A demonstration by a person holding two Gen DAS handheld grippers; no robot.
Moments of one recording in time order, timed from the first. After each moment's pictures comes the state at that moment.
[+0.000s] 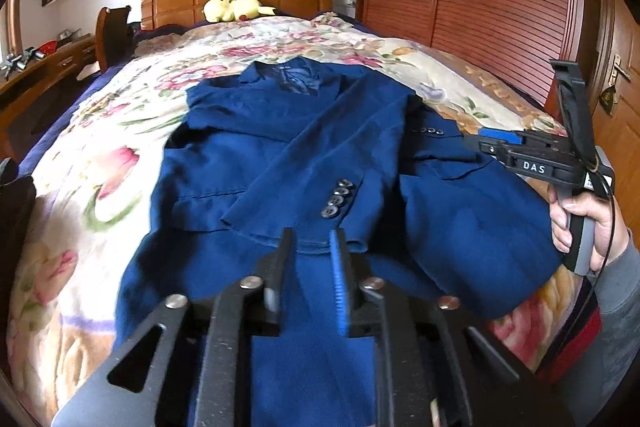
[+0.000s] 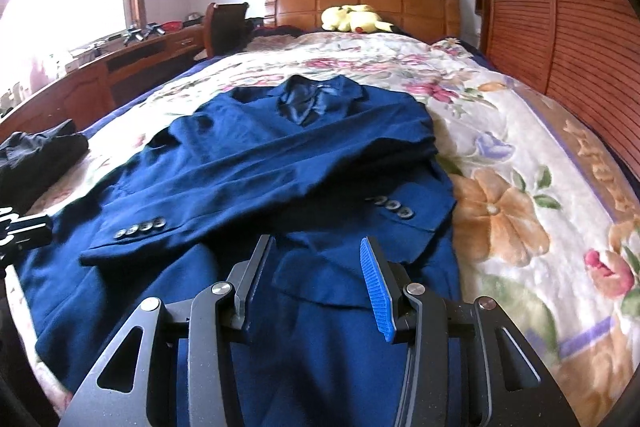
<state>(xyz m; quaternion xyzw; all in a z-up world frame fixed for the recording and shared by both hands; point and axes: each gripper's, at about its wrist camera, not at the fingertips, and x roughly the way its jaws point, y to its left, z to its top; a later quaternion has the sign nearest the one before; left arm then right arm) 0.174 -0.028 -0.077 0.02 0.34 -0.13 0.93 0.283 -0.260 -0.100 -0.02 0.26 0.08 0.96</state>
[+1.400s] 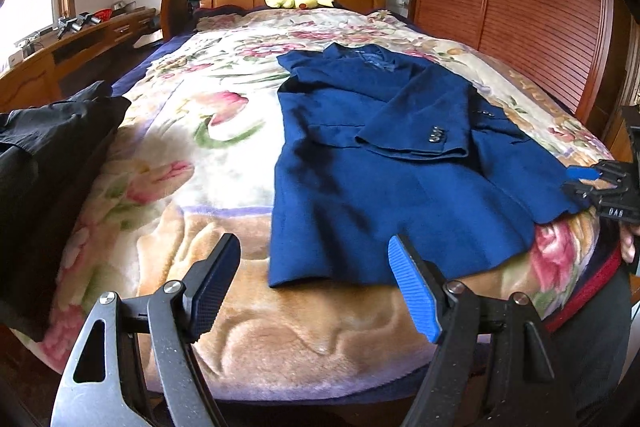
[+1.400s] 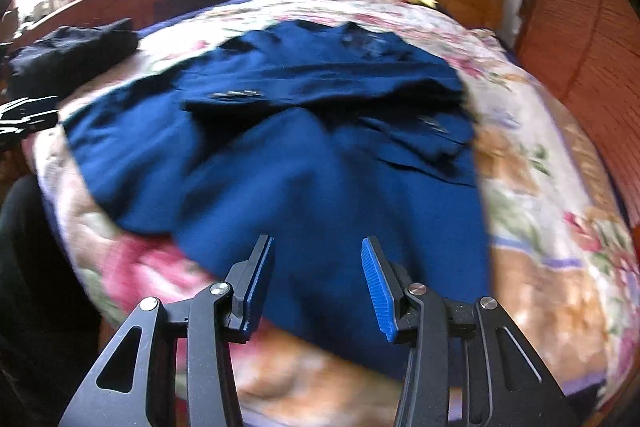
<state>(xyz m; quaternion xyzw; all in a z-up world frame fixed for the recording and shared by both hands) 0.102 0.085 -0.100 -0.01 0.36 -0.06 0.93 0.173 -0.259 -0.099 -0.12 0.34 0.08 0.93</state>
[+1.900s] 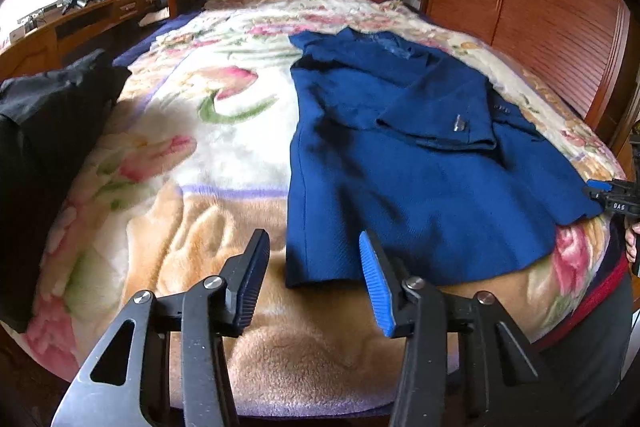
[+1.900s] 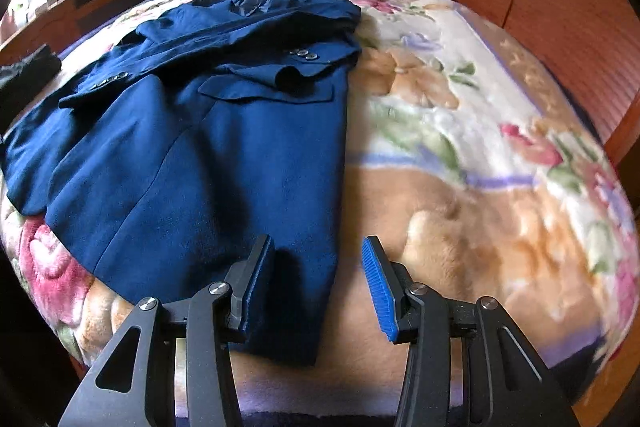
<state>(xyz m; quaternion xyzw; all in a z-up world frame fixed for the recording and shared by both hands) 0.120 0.096 -0.126 -0.03 0.39 -0.05 0.92 0.191 -0.342 -0.121 -0.04 0.38 0.01 0.92</state>
